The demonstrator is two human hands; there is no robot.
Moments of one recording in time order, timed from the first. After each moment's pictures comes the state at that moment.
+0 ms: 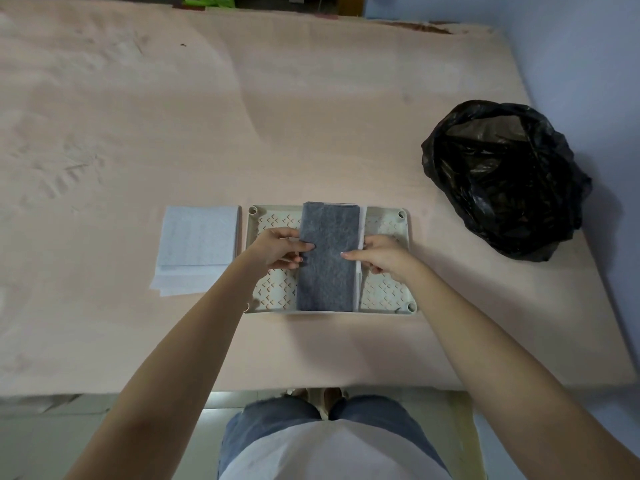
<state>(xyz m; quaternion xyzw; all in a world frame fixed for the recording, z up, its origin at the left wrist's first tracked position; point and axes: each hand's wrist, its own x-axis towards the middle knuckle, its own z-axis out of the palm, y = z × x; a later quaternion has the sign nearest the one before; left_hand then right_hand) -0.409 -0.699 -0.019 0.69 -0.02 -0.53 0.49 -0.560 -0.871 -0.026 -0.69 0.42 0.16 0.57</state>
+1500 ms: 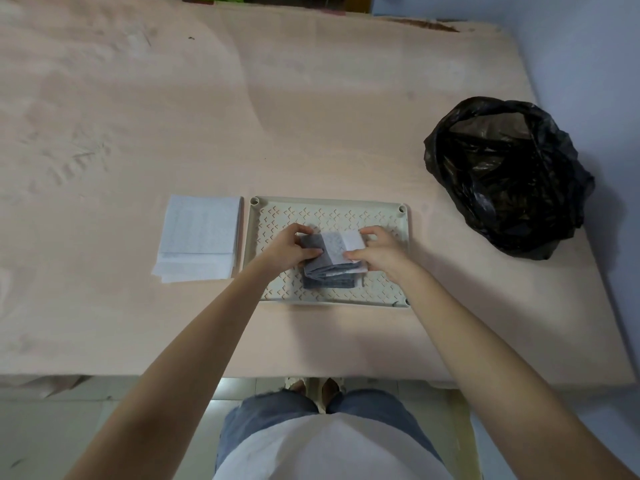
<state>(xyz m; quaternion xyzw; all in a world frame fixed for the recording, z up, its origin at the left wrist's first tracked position) -0.441 -0.701 -0.027 0.78 -0.16 -0.45 0.41 -0.564 -0.855 -0.025 -0.65 0.47 0.09 0.59</state>
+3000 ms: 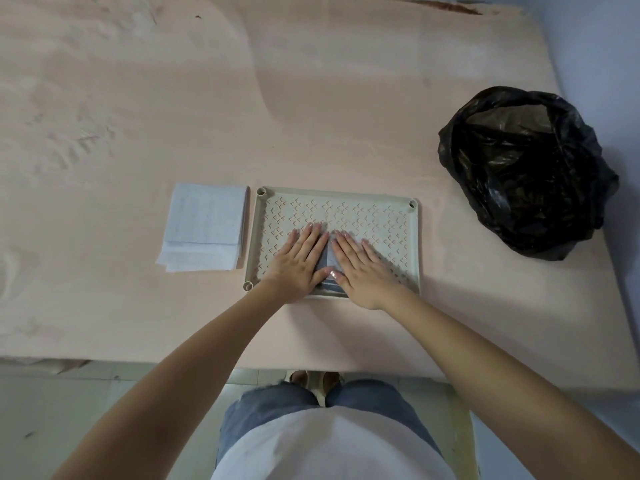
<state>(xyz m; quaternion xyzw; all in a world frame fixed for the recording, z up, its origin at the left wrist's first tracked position) -0.472 -0.676 -0.062 0.83 -0.54 -0.14 -0.07 -0.585 -0.816 -0.064 -0.97 0.07 0.23 0.06</state>
